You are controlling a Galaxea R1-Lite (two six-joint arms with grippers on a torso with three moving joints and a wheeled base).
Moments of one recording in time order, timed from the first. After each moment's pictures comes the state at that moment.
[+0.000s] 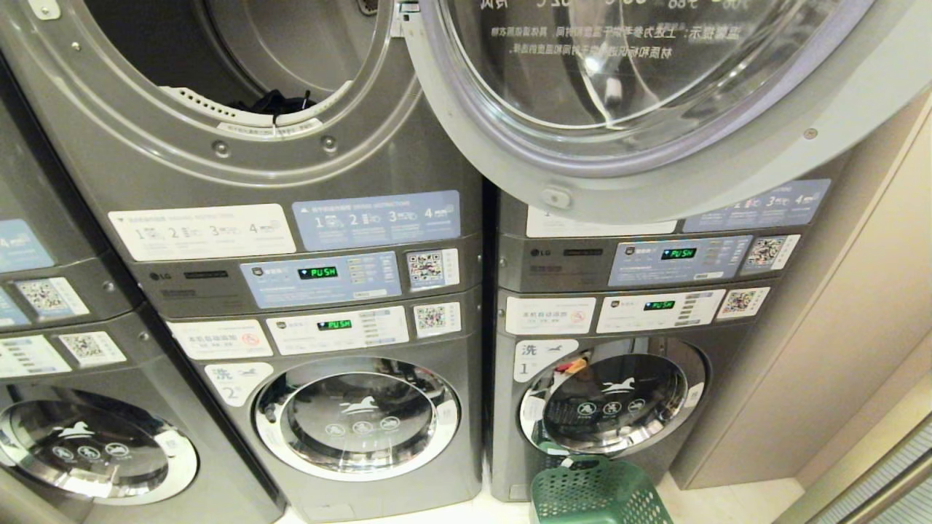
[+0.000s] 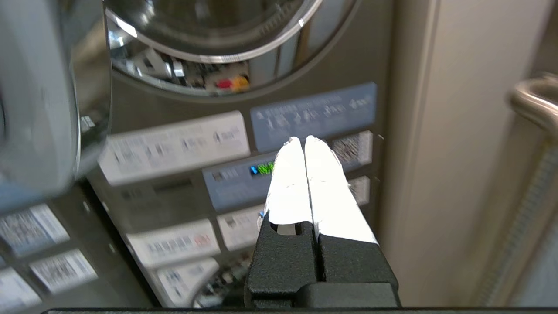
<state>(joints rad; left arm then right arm) -0.01 0.00 0.00 -0.04 0.07 -0.24 0.00 0.87 -0.59 -0.52 -0.22 0.10</state>
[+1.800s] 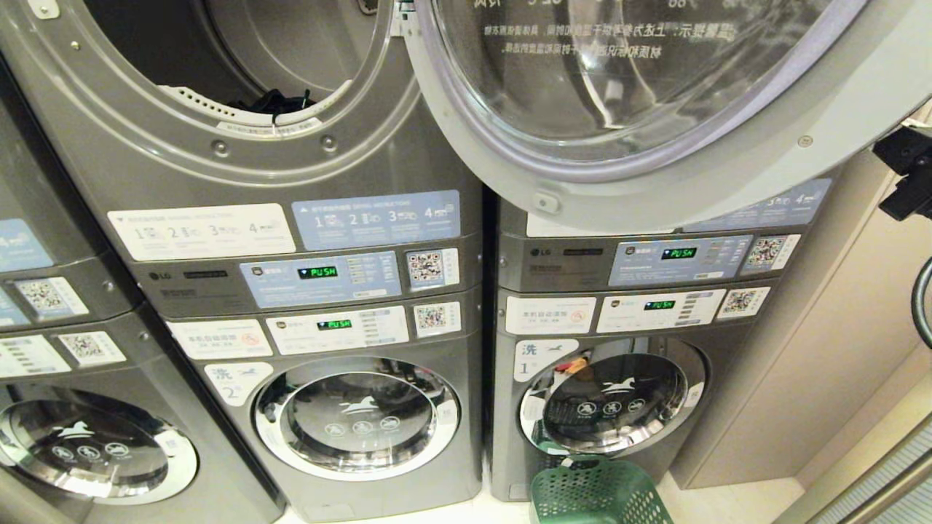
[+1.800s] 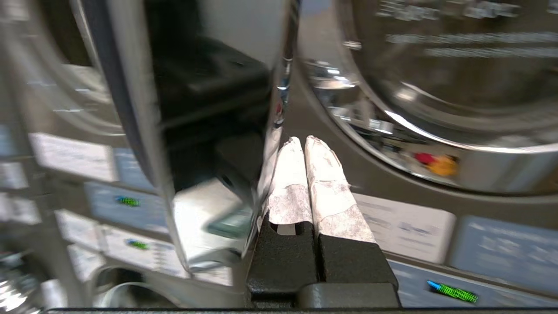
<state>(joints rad) -0.01 0.00 0.00 -0.04 0.07 -0.24 0.06 1.32 -0.73 -1.05 0.41 0.14</state>
